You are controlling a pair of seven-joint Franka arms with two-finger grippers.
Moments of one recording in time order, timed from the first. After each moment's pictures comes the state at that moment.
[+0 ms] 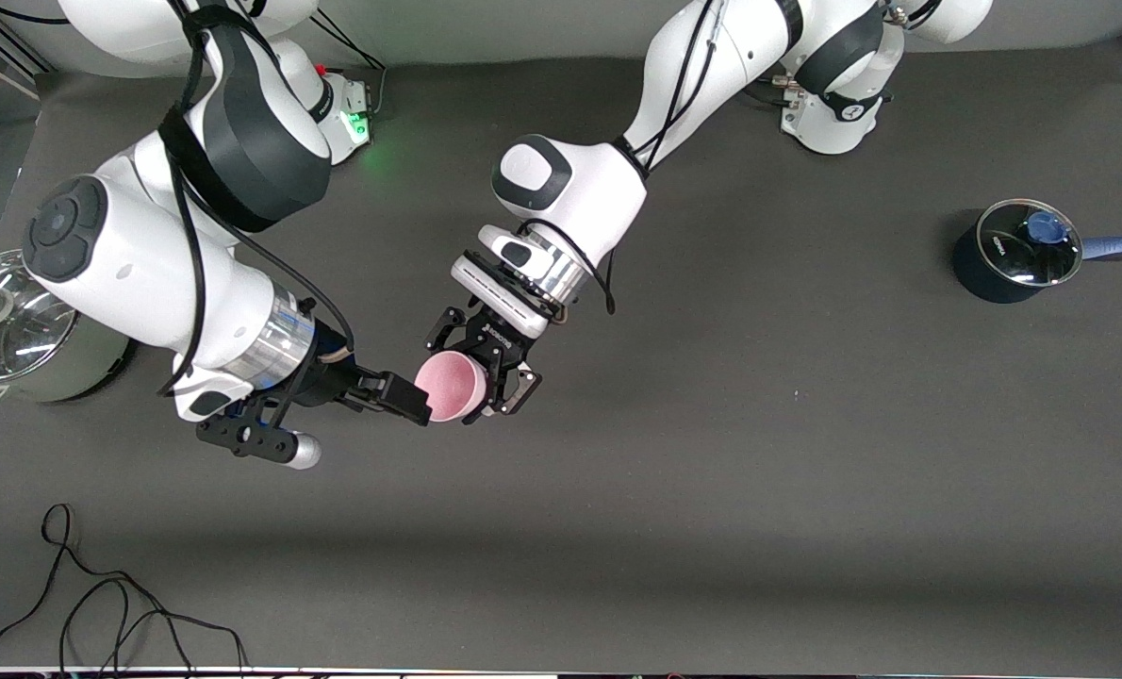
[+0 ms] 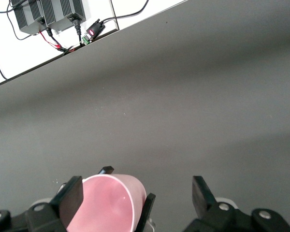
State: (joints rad) left arm -0.76 0.91 -0.34 -1.04 -1.26 3.48 1.40; right arm 0.41 0.53 -0.06 -1.07 0.27 1.82 0.62
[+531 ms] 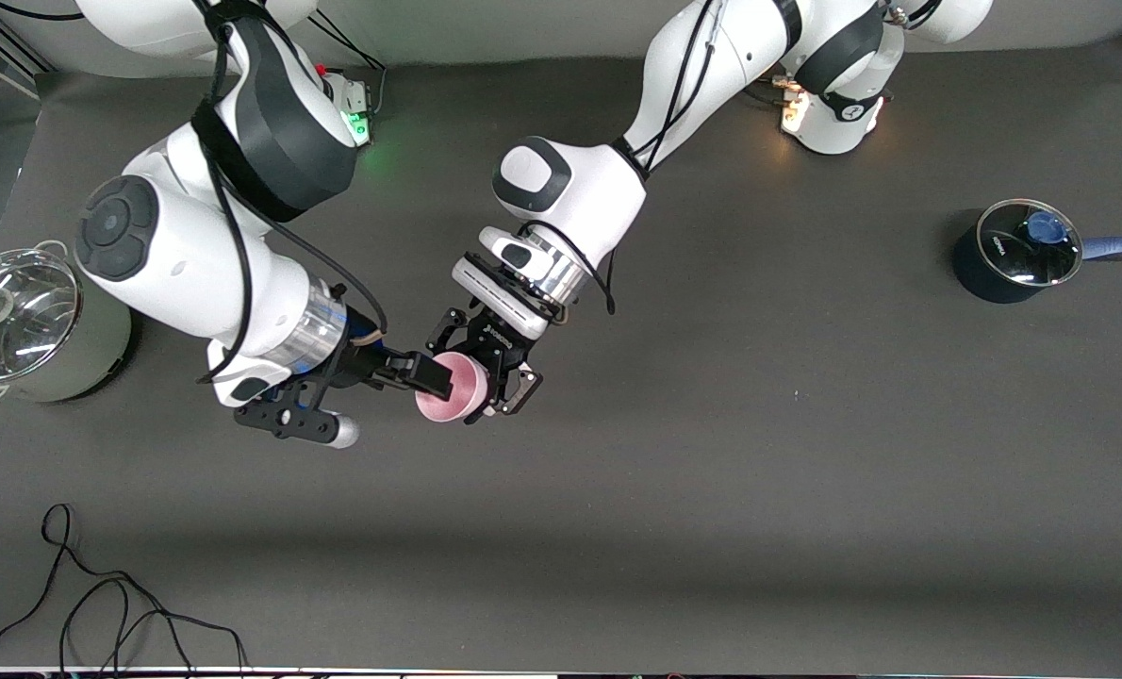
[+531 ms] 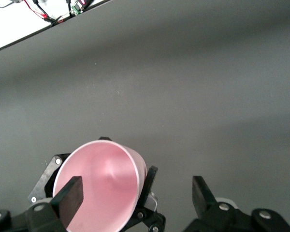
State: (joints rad) left arm -0.76 0.91 -0.33 -1.05 -1.26 3.49 1.40; right arm 0.45 0.51 -0.05 -1.14 0.27 1.79 0.62
